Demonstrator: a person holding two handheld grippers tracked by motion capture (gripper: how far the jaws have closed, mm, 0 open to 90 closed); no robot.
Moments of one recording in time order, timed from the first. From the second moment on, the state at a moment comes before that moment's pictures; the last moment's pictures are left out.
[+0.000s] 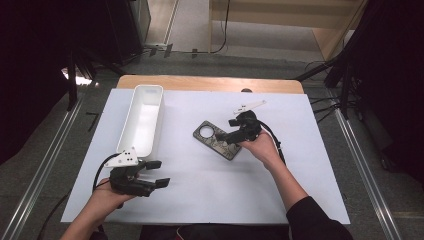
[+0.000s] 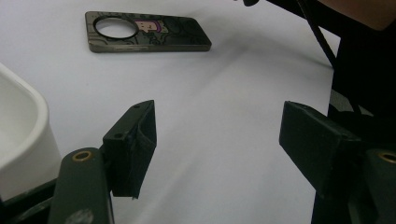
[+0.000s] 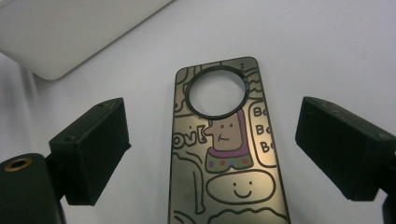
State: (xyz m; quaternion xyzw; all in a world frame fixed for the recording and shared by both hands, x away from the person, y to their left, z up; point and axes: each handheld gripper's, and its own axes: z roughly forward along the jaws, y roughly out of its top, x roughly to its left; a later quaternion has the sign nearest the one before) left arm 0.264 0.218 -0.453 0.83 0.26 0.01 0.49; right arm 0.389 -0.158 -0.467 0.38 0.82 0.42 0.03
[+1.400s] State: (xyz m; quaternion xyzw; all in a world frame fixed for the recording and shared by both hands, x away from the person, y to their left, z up) left arm 0.263 0.217 -0.453 0.83 0.26 0.00 0.49; right arm 0.387 -0.158 -0.497 0.38 0.83 0.41 0.03
